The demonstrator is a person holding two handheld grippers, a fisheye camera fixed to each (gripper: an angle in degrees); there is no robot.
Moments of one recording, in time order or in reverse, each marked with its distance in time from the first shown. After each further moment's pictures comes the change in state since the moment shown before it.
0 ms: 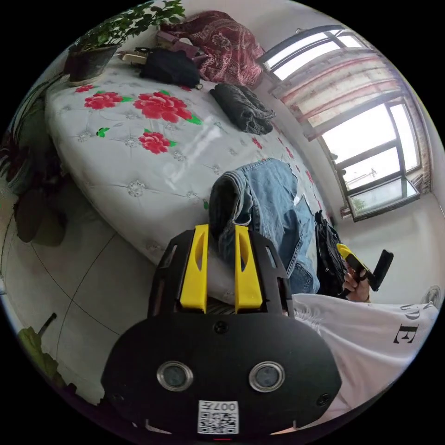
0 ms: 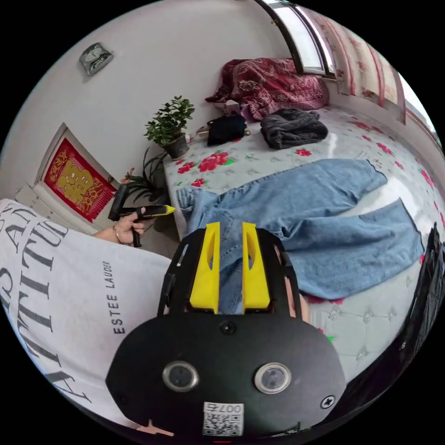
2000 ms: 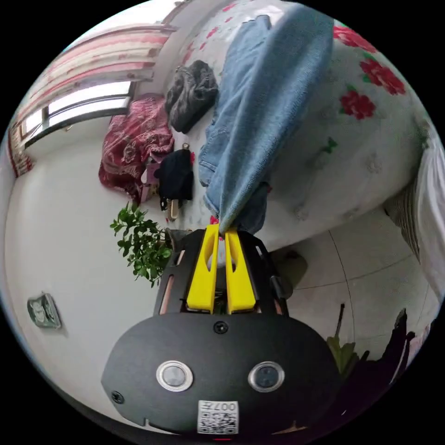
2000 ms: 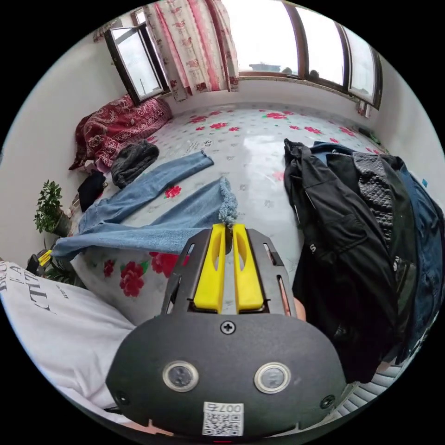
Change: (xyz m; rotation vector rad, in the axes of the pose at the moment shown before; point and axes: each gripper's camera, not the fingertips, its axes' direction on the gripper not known) left arm 0.233 0.024 0.051 -0.345 -1.264 1.334; right arm 0.335 0.197 -0.159 0.148 0.472 0.551
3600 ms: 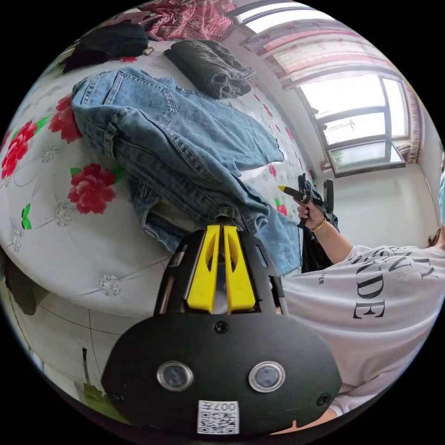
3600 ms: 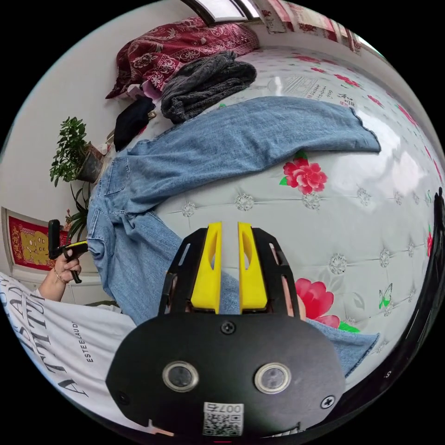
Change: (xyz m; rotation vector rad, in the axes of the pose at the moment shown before) left arm -0.232 0.070 0.198 0.329 1.518 -0.903; right arm -0.163 -0.021 0.282 -0.351 -0.295 -0.333
